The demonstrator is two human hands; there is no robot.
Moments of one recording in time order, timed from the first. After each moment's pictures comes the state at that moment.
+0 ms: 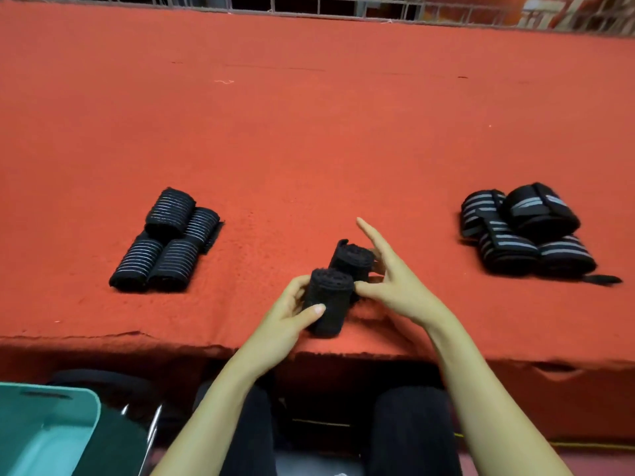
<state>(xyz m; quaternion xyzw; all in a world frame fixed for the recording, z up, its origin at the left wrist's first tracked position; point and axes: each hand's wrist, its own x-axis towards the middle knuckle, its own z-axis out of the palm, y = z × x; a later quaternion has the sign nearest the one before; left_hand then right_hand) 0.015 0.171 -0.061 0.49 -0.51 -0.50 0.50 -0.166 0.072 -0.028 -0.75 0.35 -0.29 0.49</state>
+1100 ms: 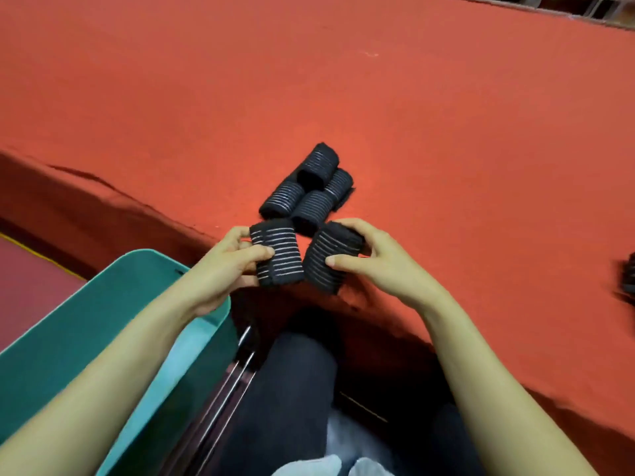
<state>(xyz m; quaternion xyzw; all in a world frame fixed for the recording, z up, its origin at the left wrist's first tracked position) 0.177 0.294 -0.025 0.63 -0.24 -0.42 0.61 0.009 0.141 -0.008 -0.81 0.22 -0.15 0.52</state>
